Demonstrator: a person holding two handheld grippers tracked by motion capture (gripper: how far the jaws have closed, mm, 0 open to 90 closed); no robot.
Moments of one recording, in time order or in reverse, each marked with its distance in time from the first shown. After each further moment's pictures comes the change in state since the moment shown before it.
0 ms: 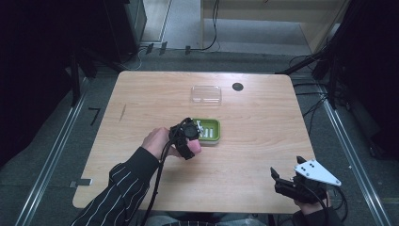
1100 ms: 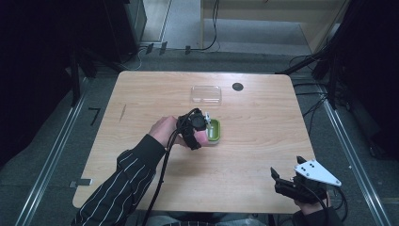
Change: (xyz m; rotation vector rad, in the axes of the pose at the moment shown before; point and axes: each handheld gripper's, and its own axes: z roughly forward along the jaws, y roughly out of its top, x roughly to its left) left arm 0.020 0.029 -0.006 -0.024 0.000 0.093; right arm 0.000 0.000 0.000 -0.001 0.000 -0.002
